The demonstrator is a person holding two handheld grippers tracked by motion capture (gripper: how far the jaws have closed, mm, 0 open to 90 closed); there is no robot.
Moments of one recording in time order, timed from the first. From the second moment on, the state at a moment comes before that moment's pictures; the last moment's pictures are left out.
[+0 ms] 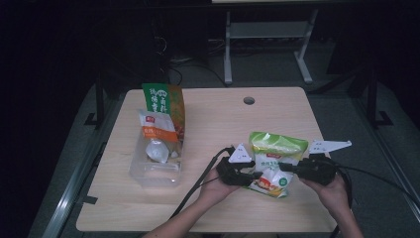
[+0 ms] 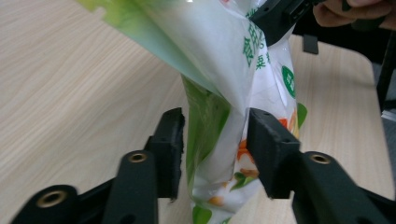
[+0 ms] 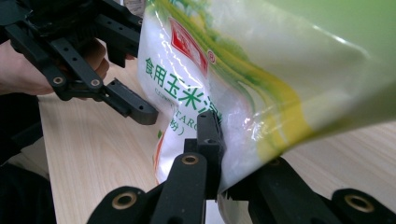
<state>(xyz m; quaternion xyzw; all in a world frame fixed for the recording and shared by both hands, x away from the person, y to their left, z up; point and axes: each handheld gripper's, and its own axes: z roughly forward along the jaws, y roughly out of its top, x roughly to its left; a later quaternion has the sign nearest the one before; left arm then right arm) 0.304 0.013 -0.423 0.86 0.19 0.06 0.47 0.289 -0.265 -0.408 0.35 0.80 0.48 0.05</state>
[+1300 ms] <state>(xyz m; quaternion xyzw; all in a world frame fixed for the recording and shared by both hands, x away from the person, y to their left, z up) 0.257 0.084 -0.423 0.85 0.20 0.07 0.48 0.302 -0.237 -0.360 0.34 0.81 0.47 0.07</state>
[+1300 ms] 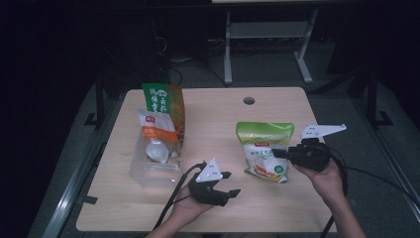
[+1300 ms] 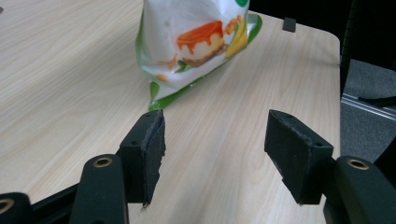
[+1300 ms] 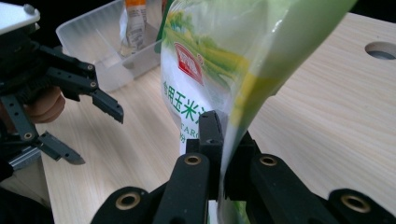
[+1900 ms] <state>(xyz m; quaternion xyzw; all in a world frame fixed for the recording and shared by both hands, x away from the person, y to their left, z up) 0.235 0.103 -0.425 0.85 0.19 0.08 0.48 0.319 -0.198 -0.324 0.31 0.82 0.48 0.07</state>
